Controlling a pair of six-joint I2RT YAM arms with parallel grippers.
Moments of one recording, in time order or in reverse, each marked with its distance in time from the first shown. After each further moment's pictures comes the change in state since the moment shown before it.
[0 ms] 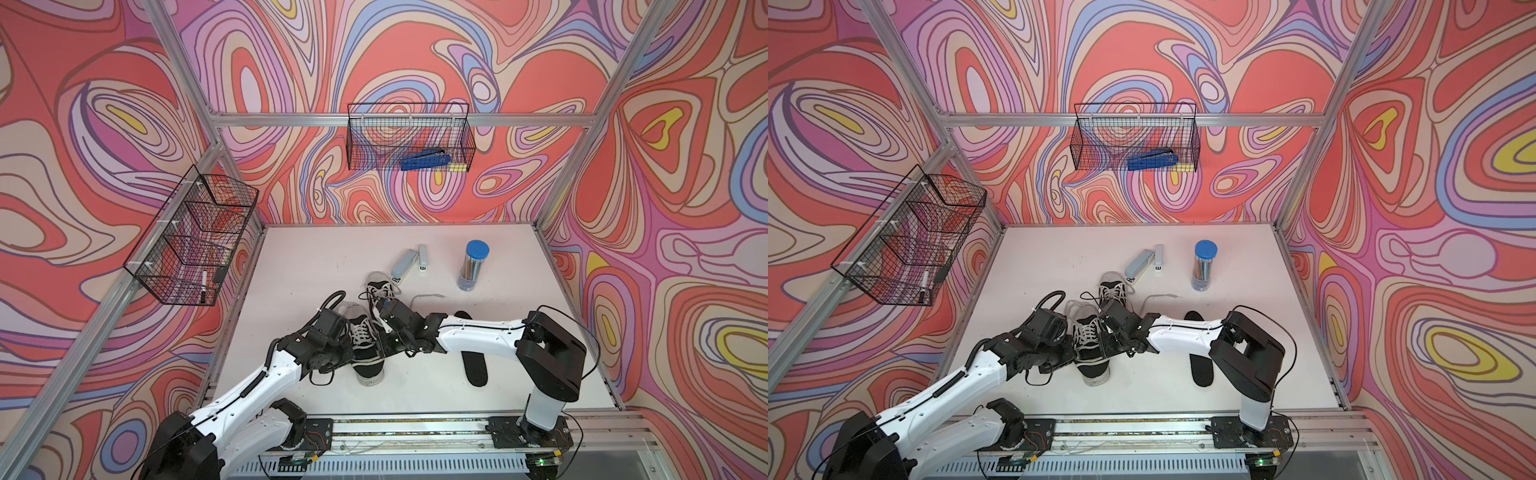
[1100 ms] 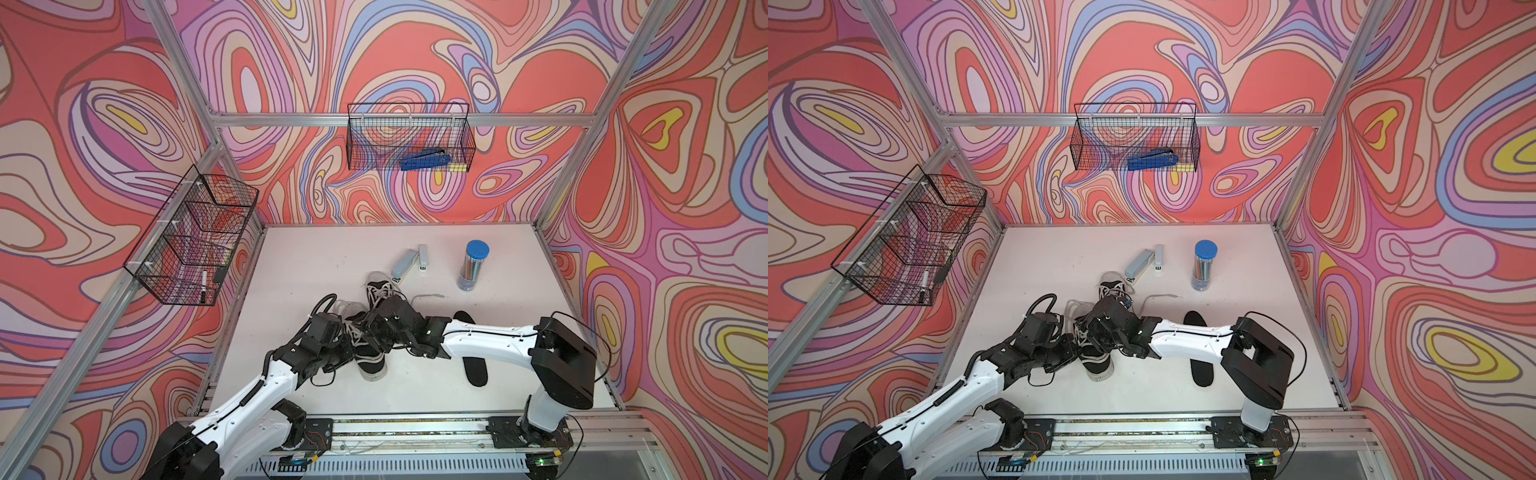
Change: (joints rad) left arm 0.035 -0.048 -0.120 0.215 0.118 -0.032; right arm 0.064 -0.035 -0.001 0.293 0.082 1.037
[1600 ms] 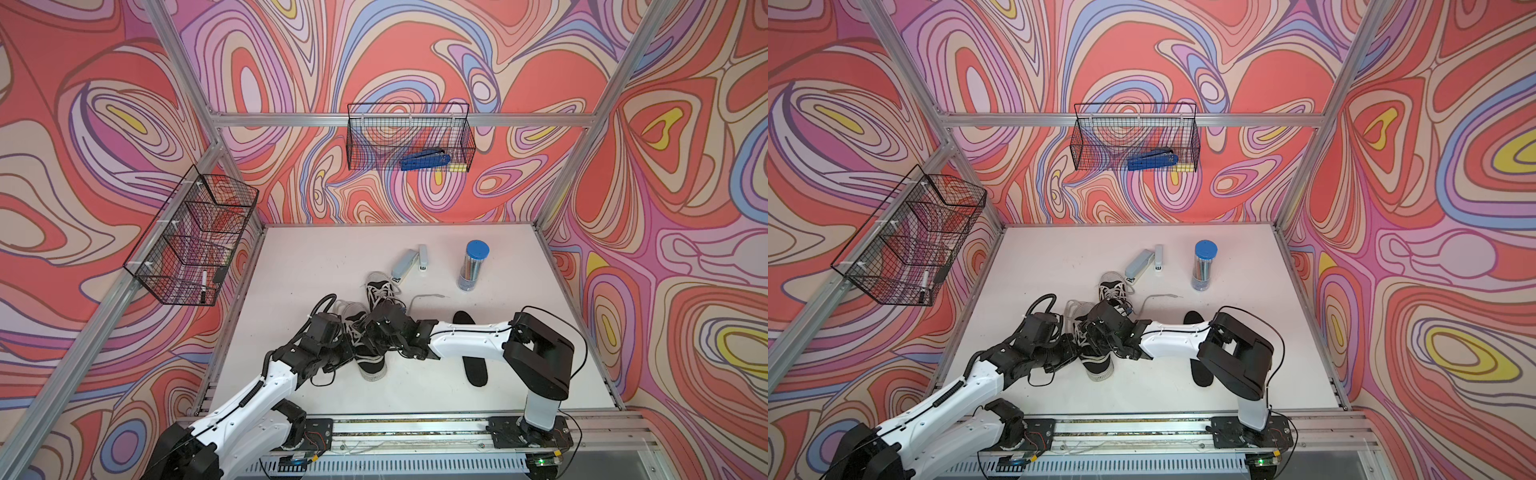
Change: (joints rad) left arm 0.000 -0.008 0.000 -0.001 -0.001 -0.004; right arm 0.001 0.108 0.012 0.063 0.047 0.082
